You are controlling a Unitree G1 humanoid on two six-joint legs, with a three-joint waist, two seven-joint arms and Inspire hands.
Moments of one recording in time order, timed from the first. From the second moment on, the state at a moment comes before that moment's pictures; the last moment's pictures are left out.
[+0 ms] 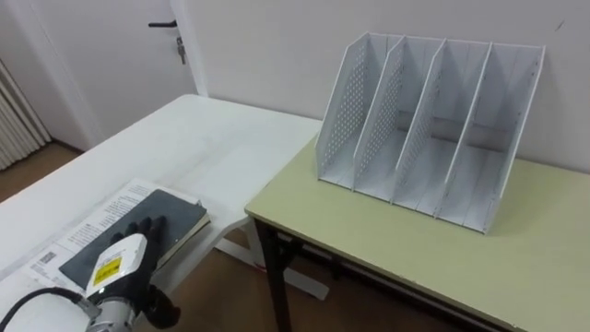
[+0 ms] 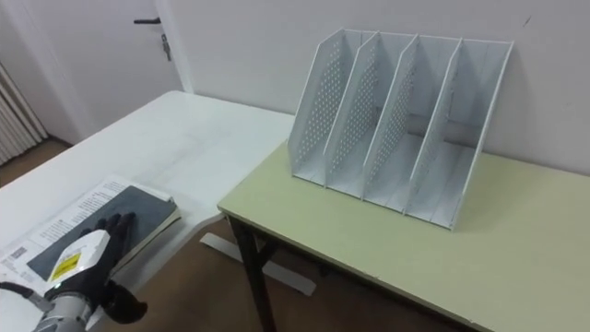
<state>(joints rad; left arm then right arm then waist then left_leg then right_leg) -0.14 0.37 -0.12 0.45 0.67 0.16 0.15 0.09 -0.28 0.08 1.24 -0.36 0.14 0.02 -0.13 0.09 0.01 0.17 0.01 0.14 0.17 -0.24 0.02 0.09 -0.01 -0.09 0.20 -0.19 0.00</state>
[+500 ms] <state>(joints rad) -0.20 0.41 -0.05 0.49 0.68 0.17 0.19 0.09 -0.28 0.04 1.24 -0.37 0.18 0.00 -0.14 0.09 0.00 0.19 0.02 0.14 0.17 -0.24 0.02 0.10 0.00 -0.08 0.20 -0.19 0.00</state>
